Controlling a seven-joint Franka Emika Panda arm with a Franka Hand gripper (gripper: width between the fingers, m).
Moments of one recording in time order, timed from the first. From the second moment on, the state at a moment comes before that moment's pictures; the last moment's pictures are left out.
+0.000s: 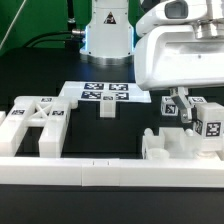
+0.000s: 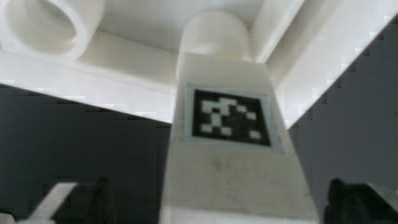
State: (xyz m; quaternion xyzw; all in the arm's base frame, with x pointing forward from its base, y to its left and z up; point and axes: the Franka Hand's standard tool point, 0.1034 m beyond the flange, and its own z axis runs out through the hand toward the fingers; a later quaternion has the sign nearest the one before) arm 0.645 0.110 0.086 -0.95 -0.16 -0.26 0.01
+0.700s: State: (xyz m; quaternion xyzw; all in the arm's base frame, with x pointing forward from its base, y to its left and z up) arm 0.653 0.096 0.106 -0.96 -0.17 -0.24 0.00
